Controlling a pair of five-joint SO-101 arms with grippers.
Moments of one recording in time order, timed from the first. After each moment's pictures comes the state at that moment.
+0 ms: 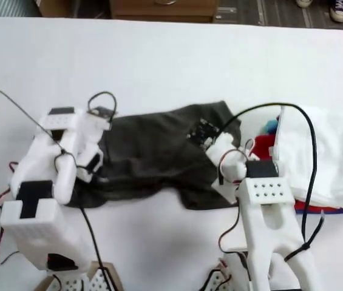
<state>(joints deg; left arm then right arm) -11.6 13.7 22.1 79.2 -25.4 -7.6 -35.7 54.2 64.1 47.8</state>
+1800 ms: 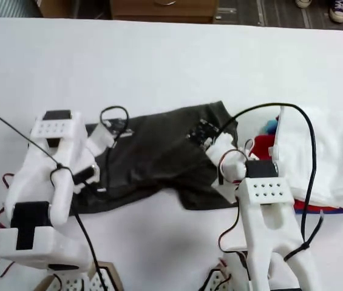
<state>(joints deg) -11.0 1.4 28.1 85.4 -53.5 -7.6 -35.7 54.2 64.1 47.8</state>
